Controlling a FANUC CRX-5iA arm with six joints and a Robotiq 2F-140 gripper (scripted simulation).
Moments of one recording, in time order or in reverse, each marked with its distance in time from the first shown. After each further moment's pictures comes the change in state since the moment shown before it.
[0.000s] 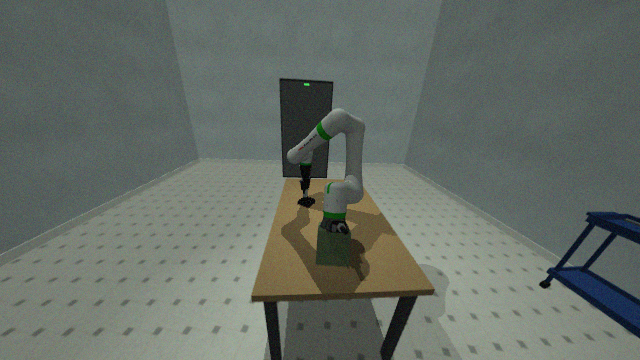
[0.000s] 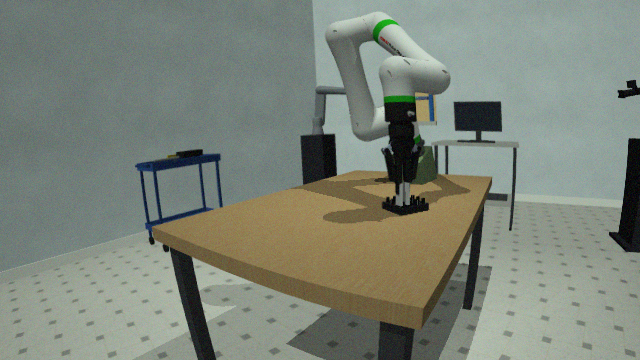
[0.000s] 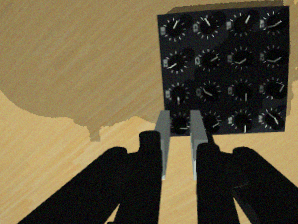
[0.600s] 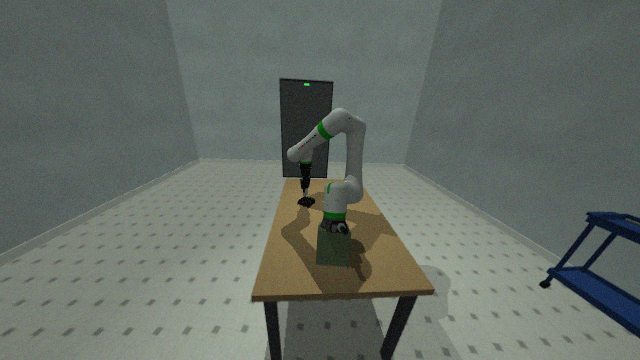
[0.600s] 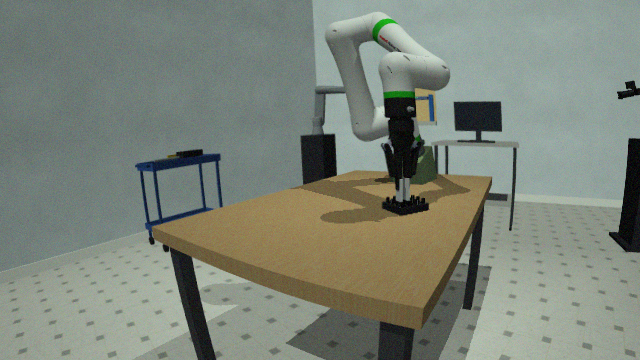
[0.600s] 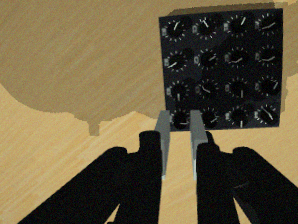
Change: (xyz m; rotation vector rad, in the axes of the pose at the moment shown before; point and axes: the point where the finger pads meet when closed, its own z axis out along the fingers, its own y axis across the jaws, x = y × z) arm 0.000 0.000 -0.013 0.000 0.000 0.000
